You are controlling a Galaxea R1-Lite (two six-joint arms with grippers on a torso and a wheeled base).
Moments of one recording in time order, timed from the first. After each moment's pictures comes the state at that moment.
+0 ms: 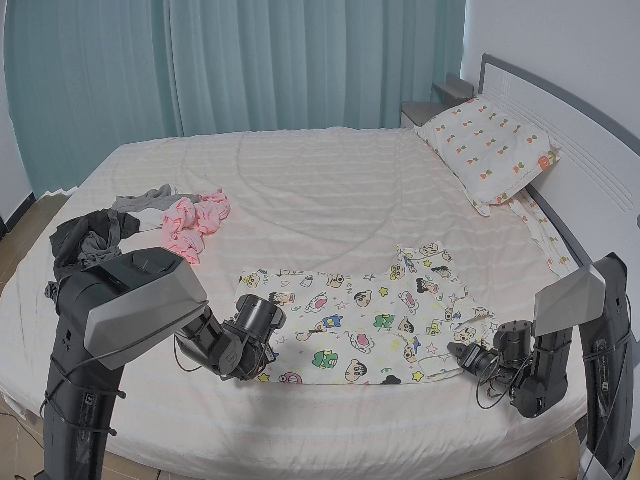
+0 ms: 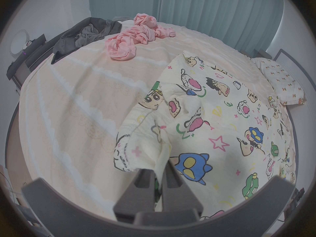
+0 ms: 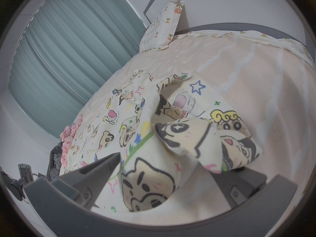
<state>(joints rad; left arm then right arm) -0.45 2.47 -1.14 -0.27 0.39 -0.84 0.21 2.54 -0.45 -1.50 -0.10 0.73</state>
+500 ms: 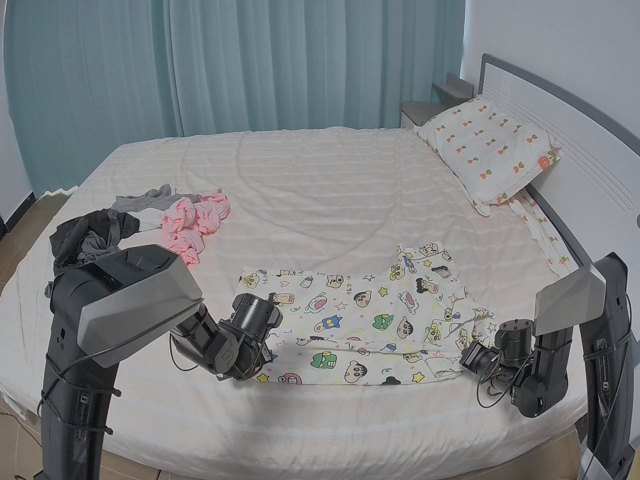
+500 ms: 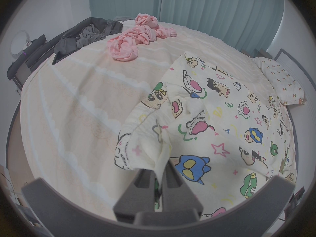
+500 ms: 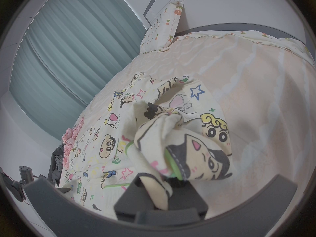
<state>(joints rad) -0.45 2.44 -1.11 -0.26 0.39 -0.84 0.21 2.52 -0.42 -1.52 -0.10 0.73</state>
